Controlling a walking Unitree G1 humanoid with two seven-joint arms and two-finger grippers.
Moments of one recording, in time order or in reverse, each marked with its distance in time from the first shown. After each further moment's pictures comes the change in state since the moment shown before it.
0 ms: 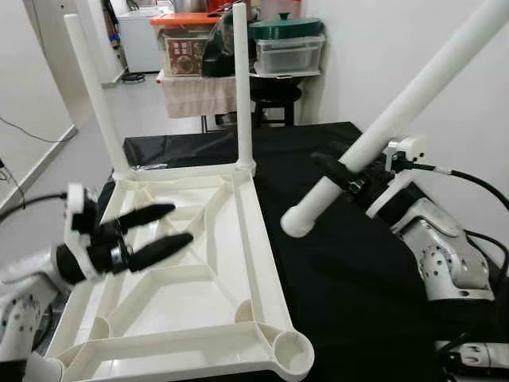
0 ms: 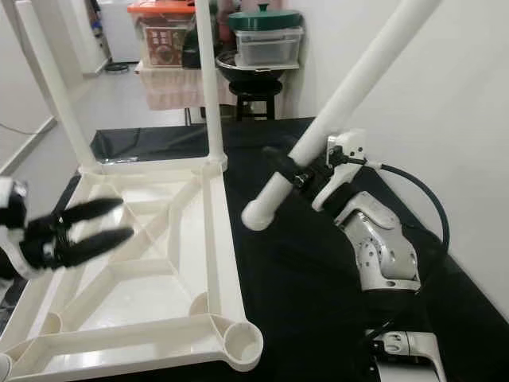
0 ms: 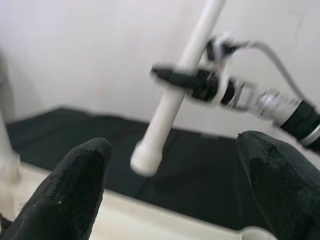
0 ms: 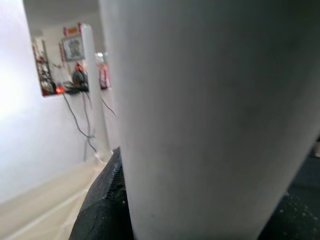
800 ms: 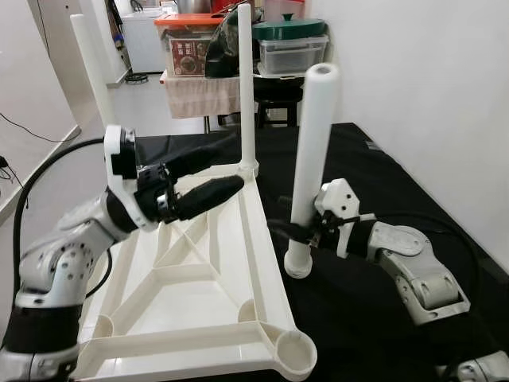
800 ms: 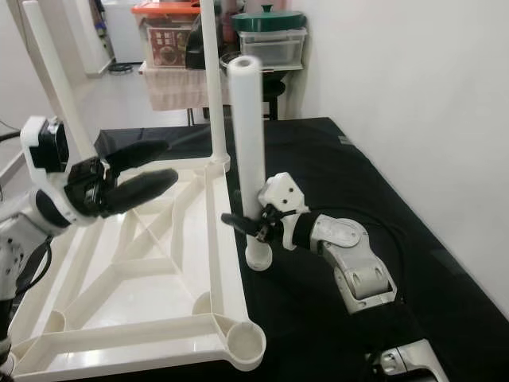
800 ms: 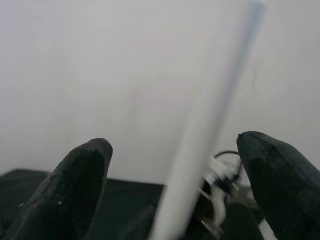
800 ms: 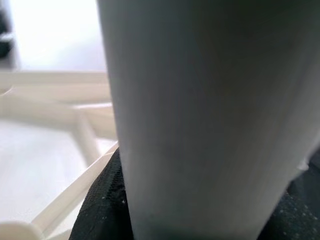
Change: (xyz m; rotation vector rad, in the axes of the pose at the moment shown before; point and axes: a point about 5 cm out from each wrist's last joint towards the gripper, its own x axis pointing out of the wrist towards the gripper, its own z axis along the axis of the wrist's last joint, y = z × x) left arm 0.079 0.001 0.032 -0.011 -0.180 -0.161; right arm 0.003 0.057 -0.036 -0.333 0.286 0.453
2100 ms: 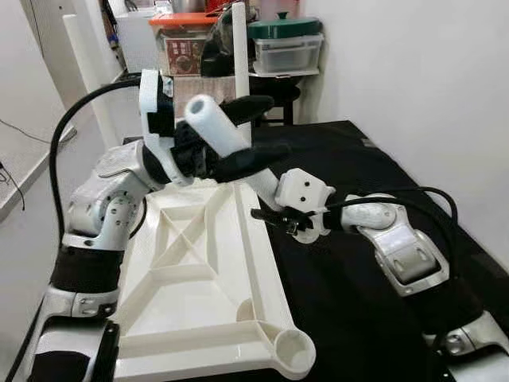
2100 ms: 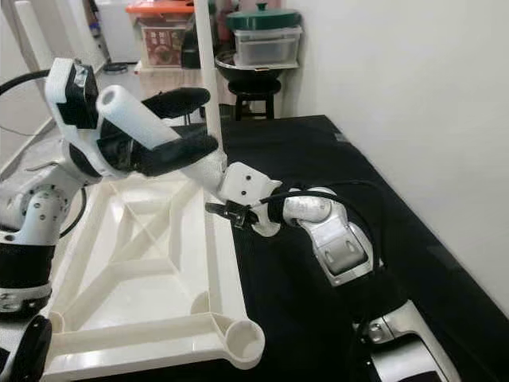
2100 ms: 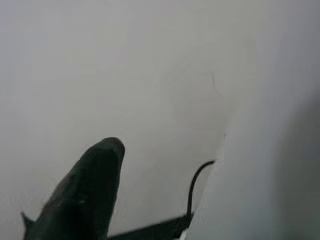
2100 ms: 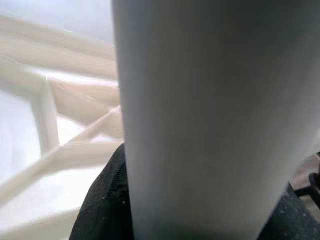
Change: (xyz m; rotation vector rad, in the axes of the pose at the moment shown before) left arm 0.066 0.008 0.027 0.247 -0.100 -0.179; right arm 0.033 -0.010 0.042 -0.319 0.105 -0.002
